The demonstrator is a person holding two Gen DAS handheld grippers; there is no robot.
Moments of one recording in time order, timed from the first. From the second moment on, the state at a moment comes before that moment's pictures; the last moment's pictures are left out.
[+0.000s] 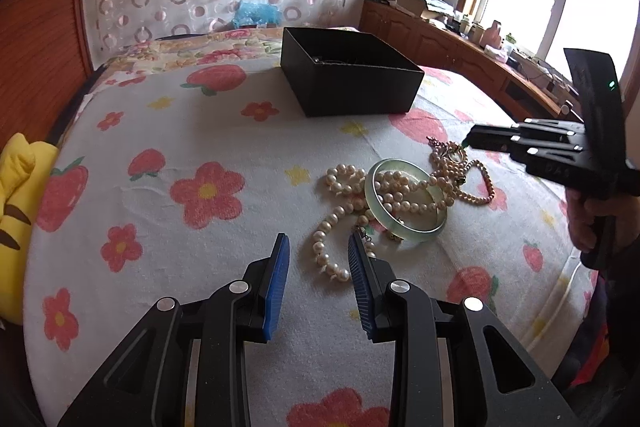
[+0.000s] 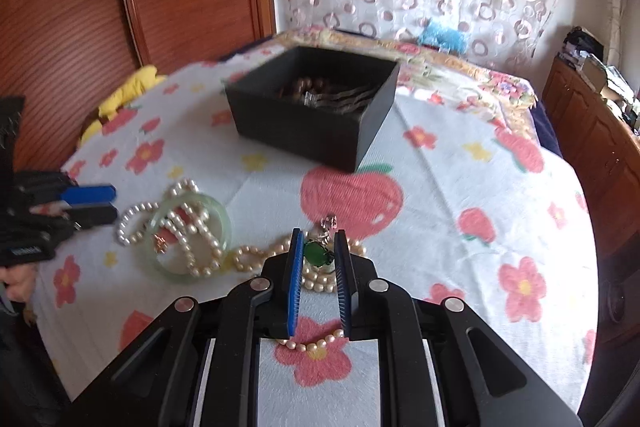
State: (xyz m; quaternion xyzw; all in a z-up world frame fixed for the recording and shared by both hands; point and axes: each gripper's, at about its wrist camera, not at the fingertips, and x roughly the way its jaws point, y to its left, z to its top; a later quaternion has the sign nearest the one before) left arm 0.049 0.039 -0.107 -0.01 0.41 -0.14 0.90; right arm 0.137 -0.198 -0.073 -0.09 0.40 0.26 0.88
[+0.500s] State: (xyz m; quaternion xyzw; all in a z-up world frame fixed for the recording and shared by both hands) left arm 0.068 0.032 -0.113 0.00 0.43 -0.14 0.89; right arm 0.126 -0.208 -0.037 -0.08 0.36 0.26 0.89
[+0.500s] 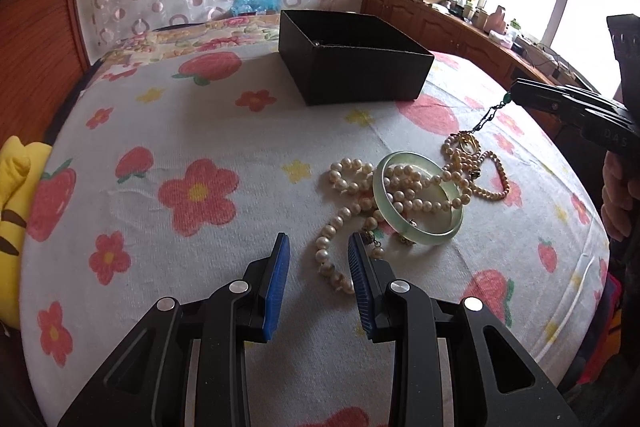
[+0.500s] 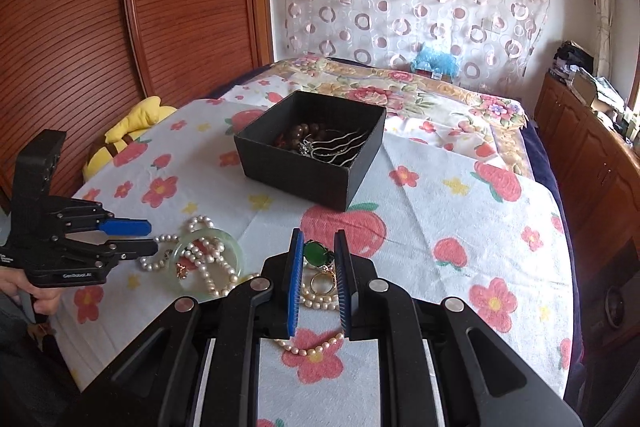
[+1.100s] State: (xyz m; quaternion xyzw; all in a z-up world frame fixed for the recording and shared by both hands) left arm 0.043 0.031 -0.035 0.00 0.34 -0.15 0.93; right arm 0.122 -0.215 -0.033 -0.07 0.36 0.25 0.90
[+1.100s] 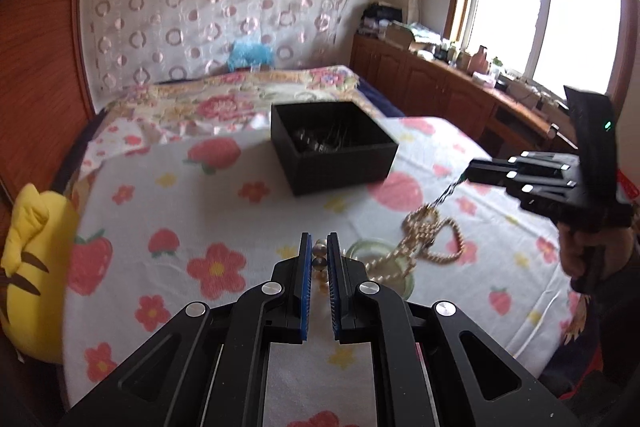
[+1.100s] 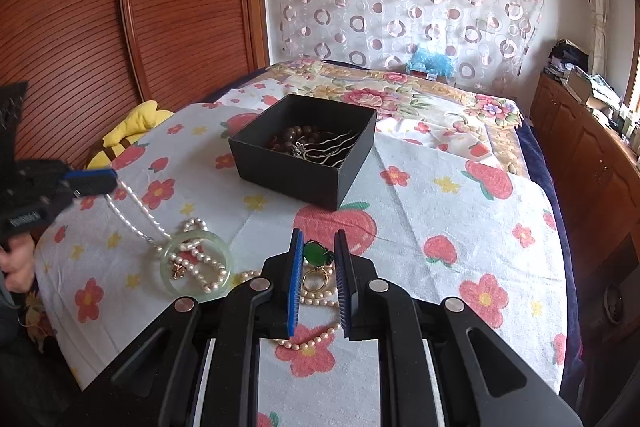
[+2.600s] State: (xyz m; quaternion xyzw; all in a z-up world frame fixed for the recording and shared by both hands) left arm 0.106 0.002 0.105 0.04 0.20 -0.15 0.97; right arm 0.172 -0.176 0.015 -0.11 0.31 0.29 0.90
